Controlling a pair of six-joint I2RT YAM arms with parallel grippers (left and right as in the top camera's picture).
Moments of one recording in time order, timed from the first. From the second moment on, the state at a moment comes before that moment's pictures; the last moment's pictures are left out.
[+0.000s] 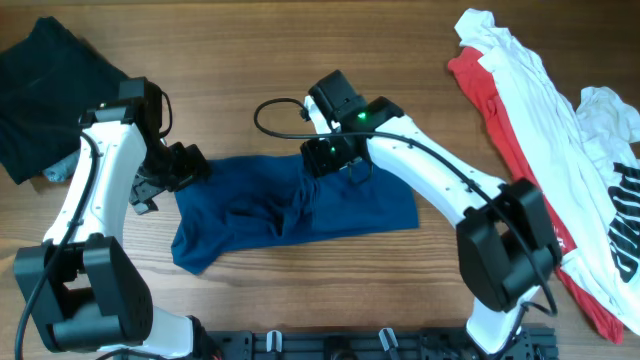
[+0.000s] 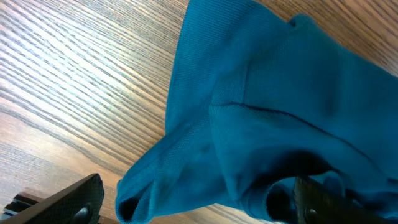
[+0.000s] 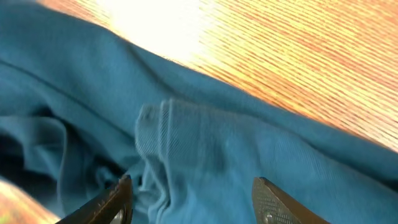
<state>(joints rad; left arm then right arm) 0.10 1.68 1.26 -1.22 0.00 -0.47 0.61 1.94 1.46 -0.77 -0.18 0.16</state>
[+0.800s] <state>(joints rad) 0.10 1.68 1.26 -1.22 0.00 -0.47 0.66 2.01 1.46 -0.62 0.12 0.33</state>
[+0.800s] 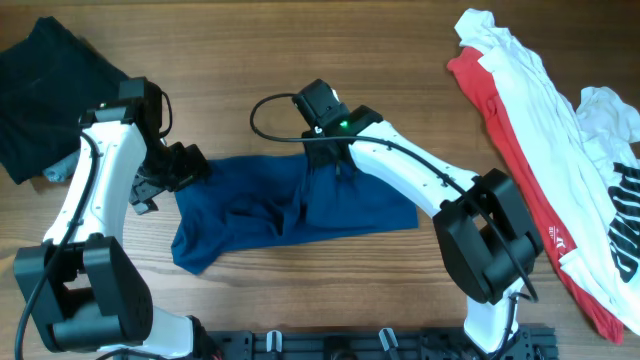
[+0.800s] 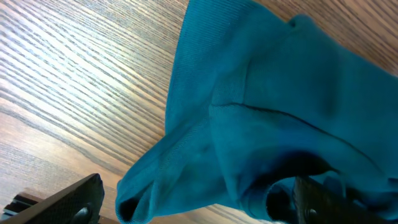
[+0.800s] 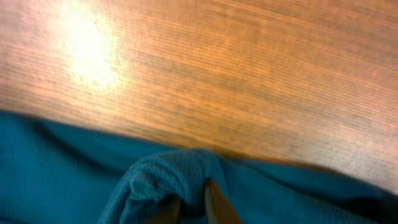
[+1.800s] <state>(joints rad) 0.10 1.68 1.22 -1.11 -0.05 -0.39 0.48 1.66 1.47 -1.00 0.12 0.32</state>
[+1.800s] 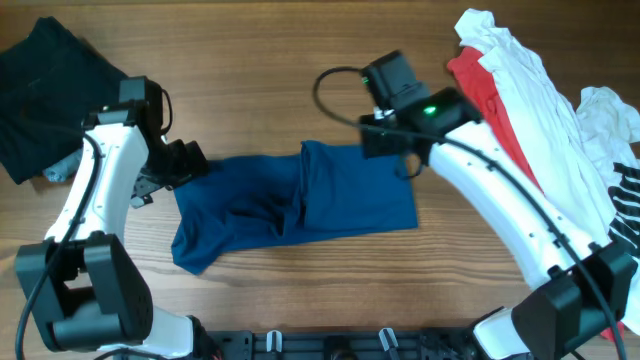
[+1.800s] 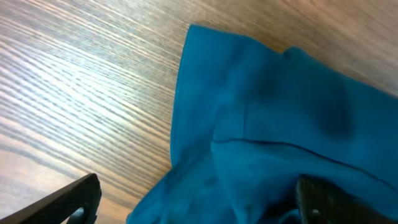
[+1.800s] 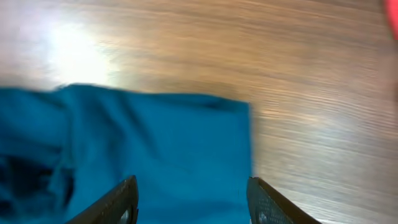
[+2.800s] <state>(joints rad) 0.24 1.82 1.16 -1.08 0.19 -0.29 0.44 1.66 1.47 -1.03 0.12 0.35</state>
